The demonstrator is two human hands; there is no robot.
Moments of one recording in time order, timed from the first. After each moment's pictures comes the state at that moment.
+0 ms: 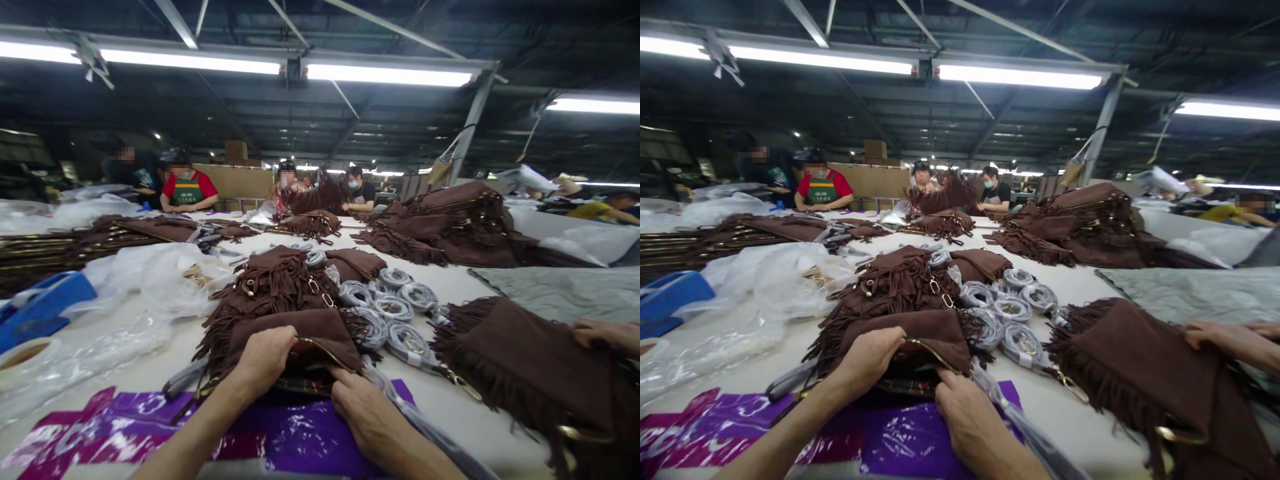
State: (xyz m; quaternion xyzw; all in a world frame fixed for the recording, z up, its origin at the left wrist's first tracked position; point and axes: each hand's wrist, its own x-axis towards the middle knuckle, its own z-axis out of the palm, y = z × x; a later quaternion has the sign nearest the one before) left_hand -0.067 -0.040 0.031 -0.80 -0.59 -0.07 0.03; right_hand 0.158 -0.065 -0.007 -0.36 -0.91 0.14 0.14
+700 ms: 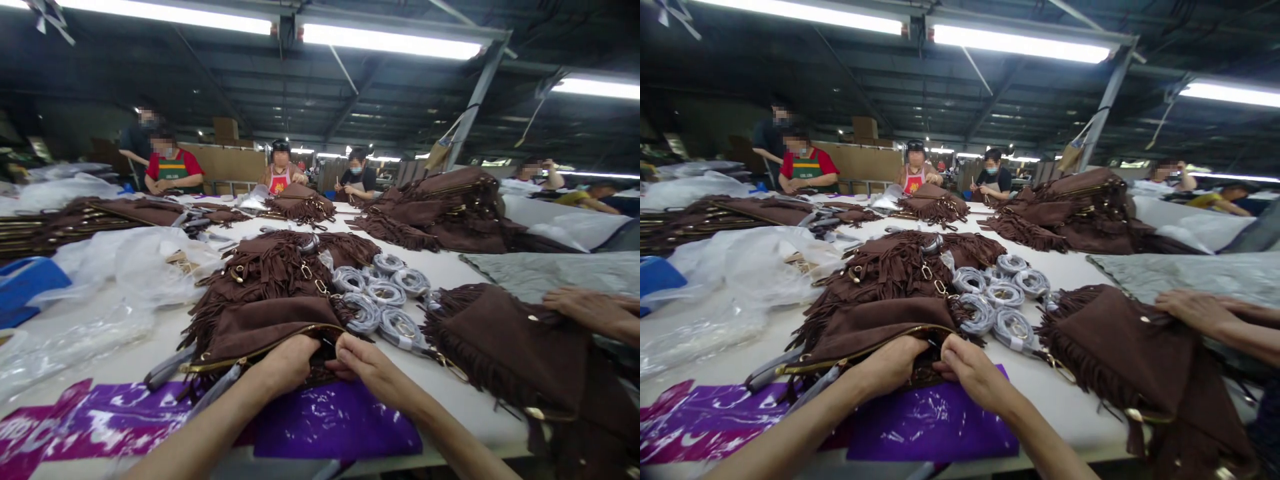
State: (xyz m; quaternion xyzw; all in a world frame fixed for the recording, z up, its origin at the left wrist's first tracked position) left_hand -0.020 -0.027 0.005 -0.84 -0.47 -0.16 -0.22; right_hand 0.176 -0.033 0.002 -0.40 -0.64 0.59 0.28
